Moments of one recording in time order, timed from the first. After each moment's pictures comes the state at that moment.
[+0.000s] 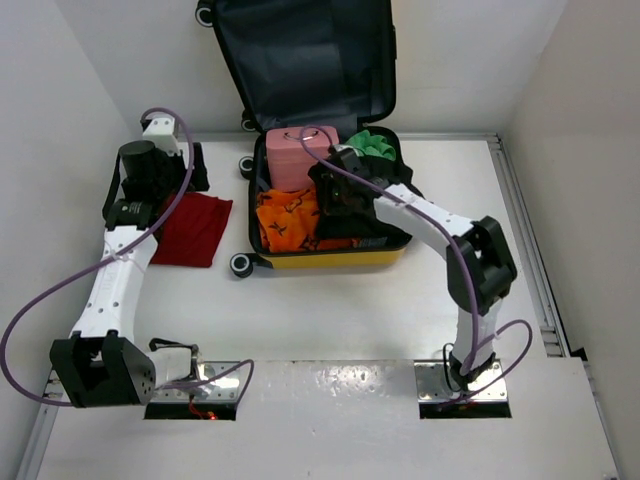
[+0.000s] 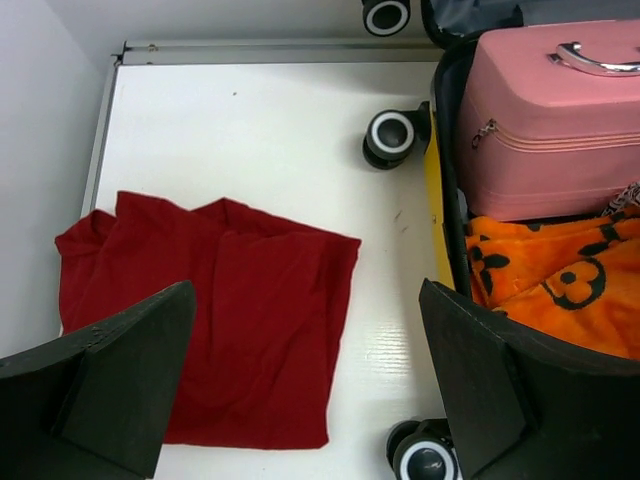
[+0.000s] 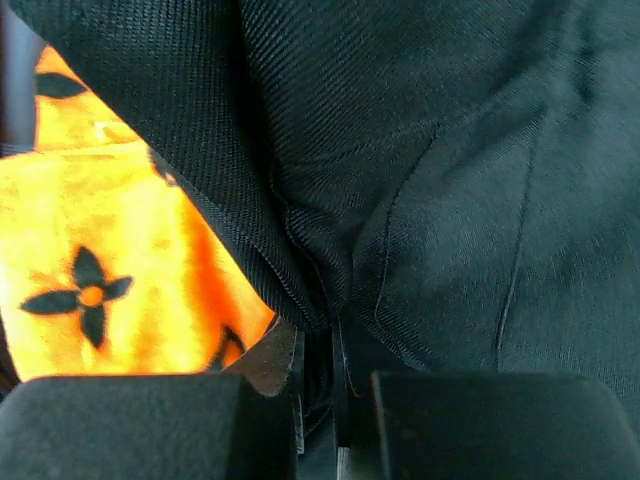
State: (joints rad) left arm 0.06 1.19 1.15 -0.29 0.02 0.00; right arm 0.61 1.87 1.47 -0.42 0.11 0.47
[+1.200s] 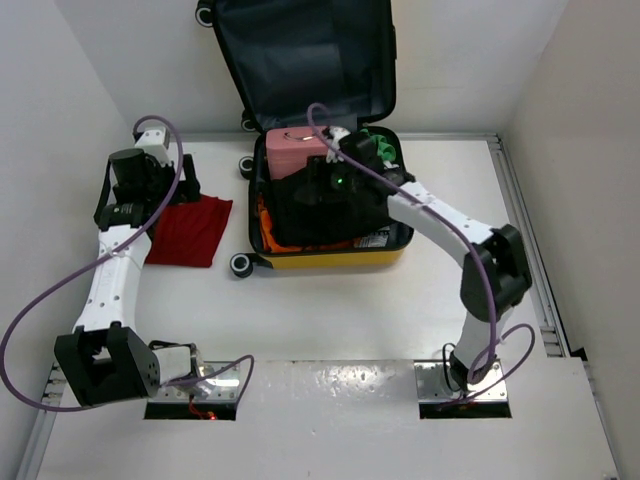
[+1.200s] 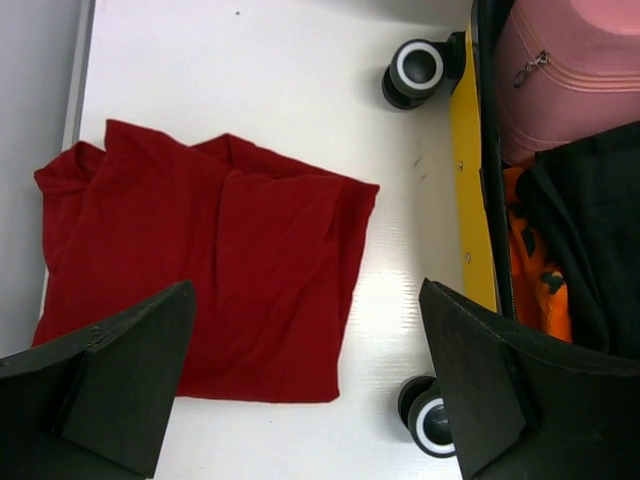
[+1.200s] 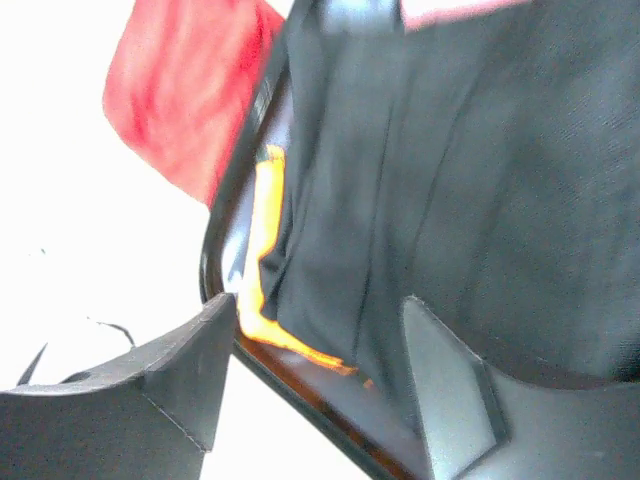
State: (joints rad) left arm 0.17 1.21 1.12 -0.37 0.11 0.00; right arm 0.61 1.83 1.48 -0.28 -0.24 0.46
